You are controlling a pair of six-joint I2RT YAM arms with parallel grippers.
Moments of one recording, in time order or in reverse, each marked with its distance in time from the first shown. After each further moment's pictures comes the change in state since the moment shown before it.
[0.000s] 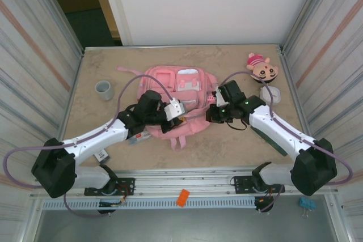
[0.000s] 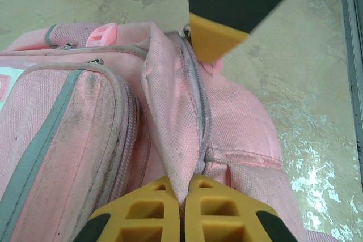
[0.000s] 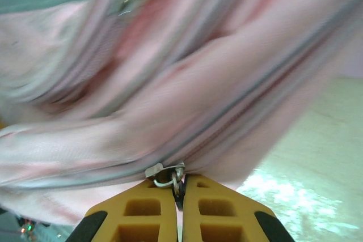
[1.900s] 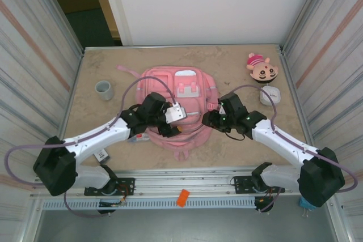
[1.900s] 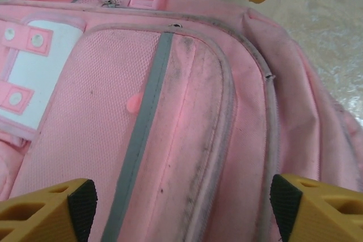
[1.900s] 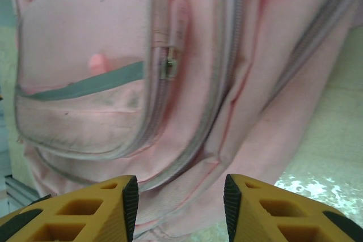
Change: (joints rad) left arm -0.041 0.053 0.061 -0.177 -0.231 0.125; right arm 0.077 -0.121 -0.240 0.260 0.061 0.329
